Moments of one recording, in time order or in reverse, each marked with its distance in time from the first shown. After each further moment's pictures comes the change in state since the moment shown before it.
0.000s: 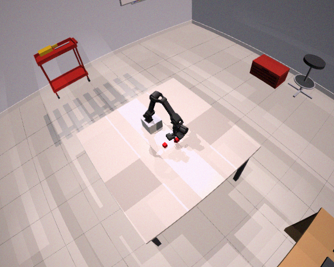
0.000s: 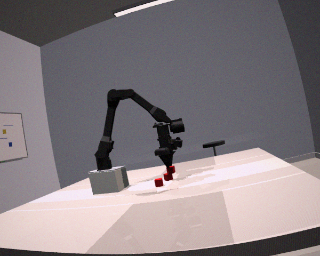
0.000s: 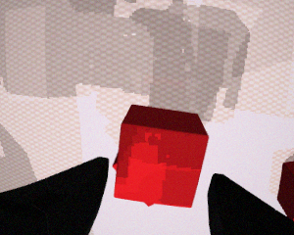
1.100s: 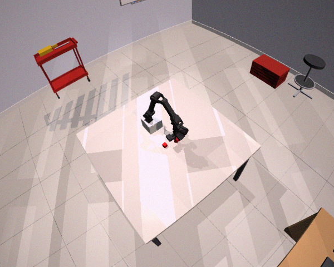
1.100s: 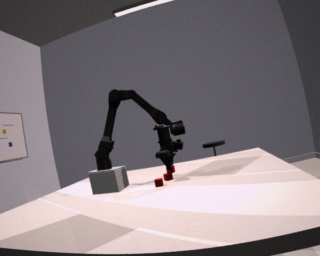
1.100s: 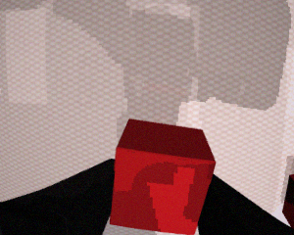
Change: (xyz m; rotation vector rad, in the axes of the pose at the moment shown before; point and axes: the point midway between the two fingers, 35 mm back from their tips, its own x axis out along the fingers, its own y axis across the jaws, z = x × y) arm 0.012 0.001 0.002 -0.002 -0.011 0.004
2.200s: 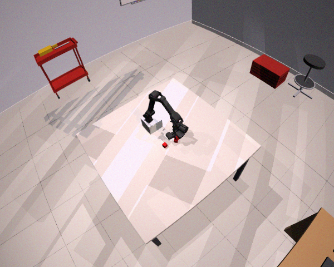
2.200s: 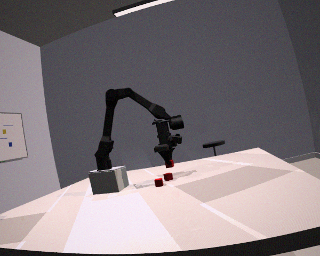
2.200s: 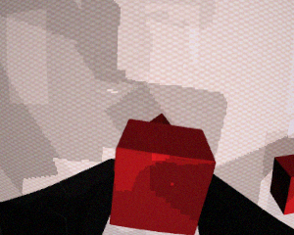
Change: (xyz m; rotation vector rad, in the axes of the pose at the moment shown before) arm -0.028 -0.001 0.000 0.007 0.000 0.000
